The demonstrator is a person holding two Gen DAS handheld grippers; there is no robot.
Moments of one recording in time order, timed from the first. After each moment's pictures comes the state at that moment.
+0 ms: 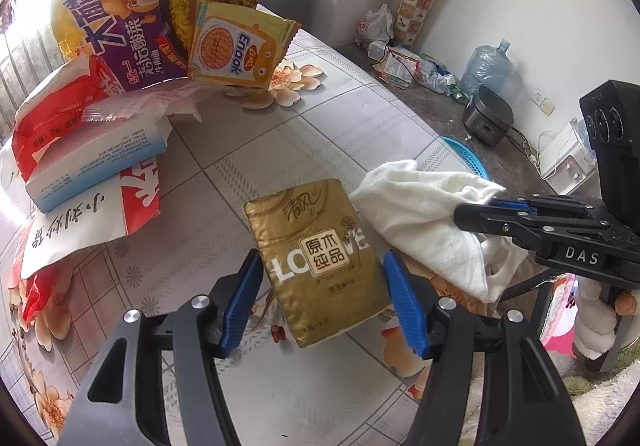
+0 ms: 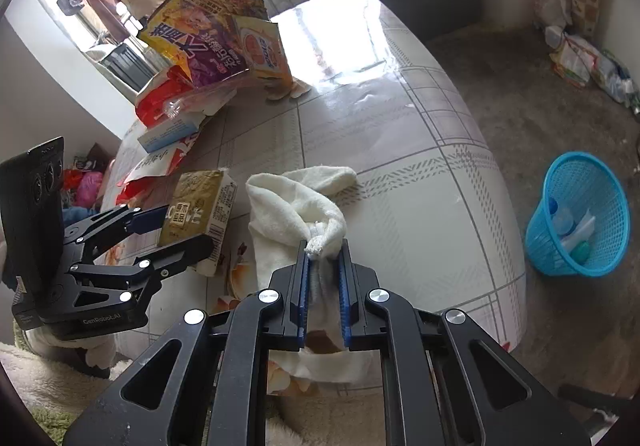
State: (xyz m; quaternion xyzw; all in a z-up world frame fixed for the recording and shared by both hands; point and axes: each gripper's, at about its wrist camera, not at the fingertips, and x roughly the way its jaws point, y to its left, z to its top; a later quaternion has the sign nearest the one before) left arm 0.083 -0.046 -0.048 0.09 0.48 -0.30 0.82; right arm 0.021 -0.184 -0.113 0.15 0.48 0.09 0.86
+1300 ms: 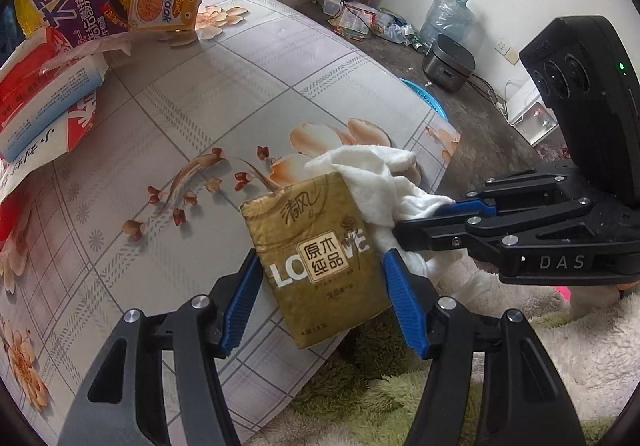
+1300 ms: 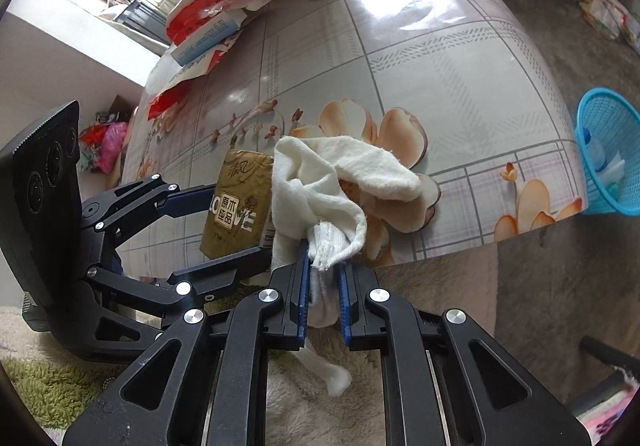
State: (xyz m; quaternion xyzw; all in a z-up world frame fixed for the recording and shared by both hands) left arm 0.015 -0.061 -0.062 0.12 0.53 -0.35 0.76; right arm -0.021 -0.146 -0.134 0.17 0.58 0.15 0.79
